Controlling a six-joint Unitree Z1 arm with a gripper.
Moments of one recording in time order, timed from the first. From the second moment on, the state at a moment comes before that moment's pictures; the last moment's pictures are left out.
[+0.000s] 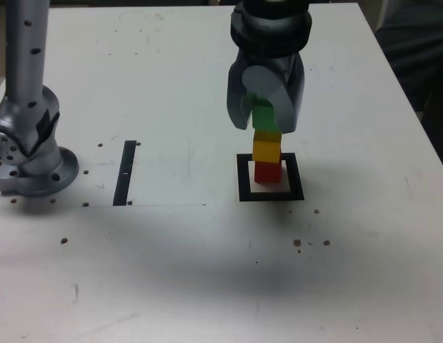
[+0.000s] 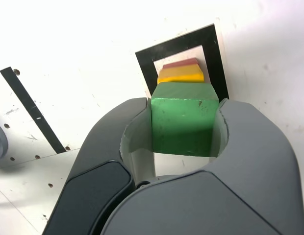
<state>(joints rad) -0.15 1.94 -1.70 1.39 0.14 0.11</state>
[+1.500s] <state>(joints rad) -0.14 1.75 -1.46 1.28 0.18 0.02</state>
